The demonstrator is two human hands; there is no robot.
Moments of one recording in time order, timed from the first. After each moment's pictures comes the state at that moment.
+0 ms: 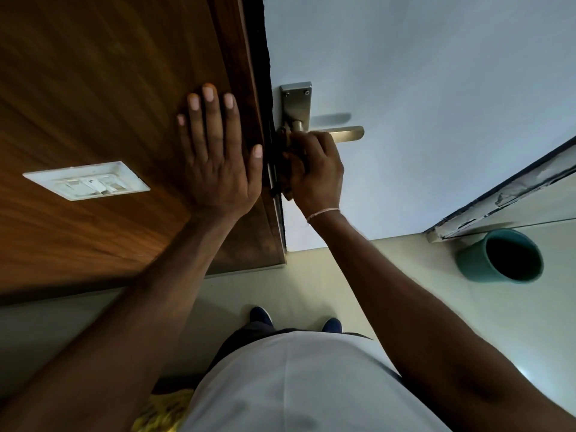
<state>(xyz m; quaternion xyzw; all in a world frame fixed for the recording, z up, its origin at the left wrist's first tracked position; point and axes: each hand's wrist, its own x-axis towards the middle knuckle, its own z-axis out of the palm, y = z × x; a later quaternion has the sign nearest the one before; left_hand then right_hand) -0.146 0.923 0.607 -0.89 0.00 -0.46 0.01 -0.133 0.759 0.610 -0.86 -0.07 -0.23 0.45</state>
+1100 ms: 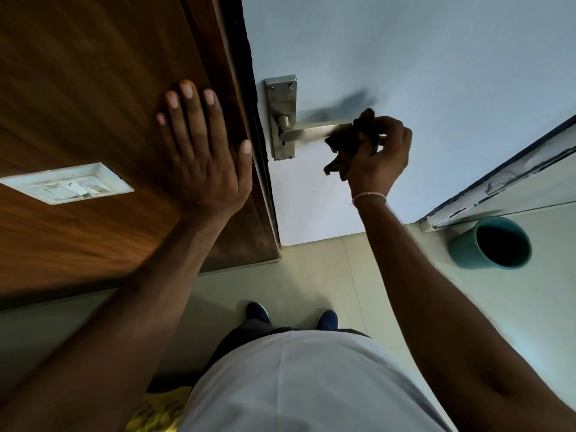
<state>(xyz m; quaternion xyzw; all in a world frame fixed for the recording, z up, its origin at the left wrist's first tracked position) -0.142 0.917 0.605 -0.88 -0.02 -0.47 0.01 -0.103 0.665 0.599 -0.78 0.16 -0.30 0.53</state>
